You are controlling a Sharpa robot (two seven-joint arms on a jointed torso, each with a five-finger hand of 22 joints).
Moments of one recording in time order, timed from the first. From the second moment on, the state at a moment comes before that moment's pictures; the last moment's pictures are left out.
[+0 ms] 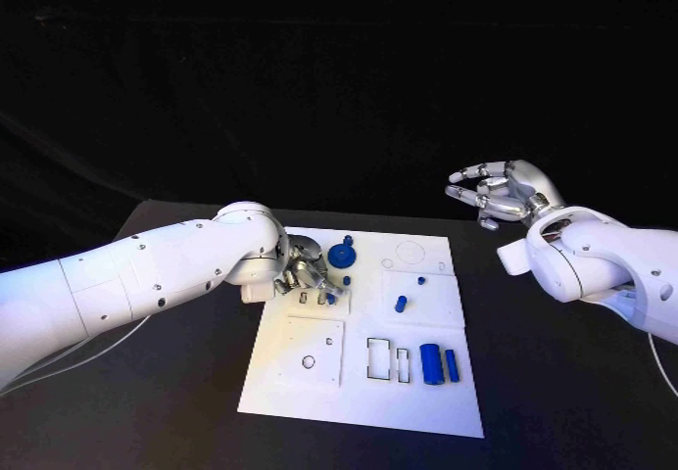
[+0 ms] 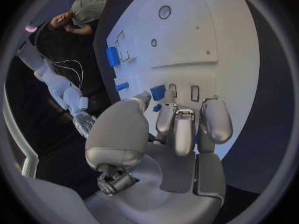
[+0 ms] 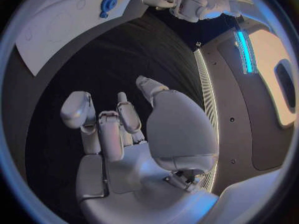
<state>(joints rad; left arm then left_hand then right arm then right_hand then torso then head) 1.29 -0.65 -0.01 1.36 -0.98 0.32 -0.53 1.14 -0.05 0.29 0.29 0.05 0.72 0.11 0.76 0.48 1.34 0.03 1.37 1.21 1.47 -0.04 1.55 1.31 0.10 1.41 0.05 1.35 1.11 1.36 -0.89 -0.14 1.46 -0.49 -0.55 0.27 1.23 -0.16 0.38 0.11 0.23 0.81 0.18 0.22 0.45 1.30 0.09 1.32 1.22 1.47 0.02 1.50 1.31 0.09 1.28 0.12 1.15 1.14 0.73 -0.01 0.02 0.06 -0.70</state>
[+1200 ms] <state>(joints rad) 1.29 -0.68 0.00 1.39 -0.88 0.29 -0.53 1.25 -0.13 0.72 0.24 0.05 0.72 0.08 0.81 0.48 1.35 0.00 1.34 1.17 1.47 -0.06 1.55 1.31 0.10 1.41 0.04 1.36 1.12 1.35 -0.89 -0.14 1.46 -0.49 -0.54 0.27 1.23 -0.16 0.38 0.12 0.23 0.81 0.18 0.22 0.45 1.30 0.09 1.32 1.22 1.47 0.02 1.50 1.31 0.11 1.28 0.12 1.14 1.14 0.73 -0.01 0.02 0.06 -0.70</state>
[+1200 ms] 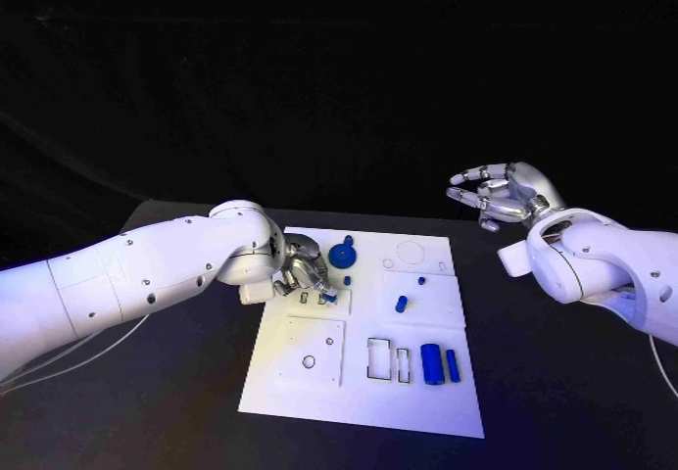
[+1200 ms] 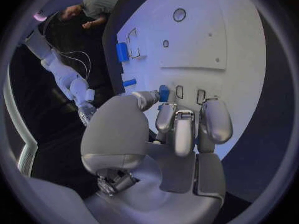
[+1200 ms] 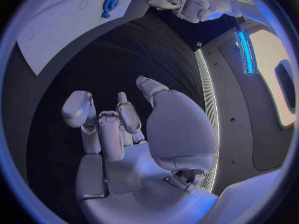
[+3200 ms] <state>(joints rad) 1.26 -0.70 -0.02 1.44 -1.09 0.17 -0.51 1.10 -0.22 0.82 0.17 0.30 0.73 0.08 0.98 0.48 1.39 -0.03 1.34 1.18 1.47 -0.09 1.56 1.31 0.10 1.42 0.02 1.36 1.12 1.34 -0.90 -0.14 1.45 -0.49 -0.54 0.27 1.23 -0.16 0.38 0.12 0.24 0.81 0.18 0.22 0.45 1.30 0.09 1.32 1.22 1.47 0.02 1.50 1.31 0.11 1.28 0.12 1.14 1.14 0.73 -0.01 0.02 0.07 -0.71</state>
